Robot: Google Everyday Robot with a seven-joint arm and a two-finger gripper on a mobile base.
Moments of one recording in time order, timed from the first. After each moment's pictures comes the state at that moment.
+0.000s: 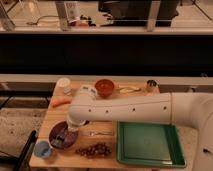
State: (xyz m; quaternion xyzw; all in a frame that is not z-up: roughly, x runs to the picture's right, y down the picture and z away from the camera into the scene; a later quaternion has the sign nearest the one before) arm -0.160 0.170 0.696 -0.28 -0.15 0.10 0.94
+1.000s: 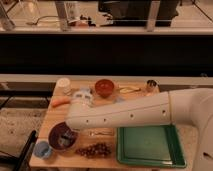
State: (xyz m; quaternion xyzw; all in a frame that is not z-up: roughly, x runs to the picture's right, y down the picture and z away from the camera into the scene) arm -0.141 0.169 0.706 -0.21 -0.09 0.10 0.97
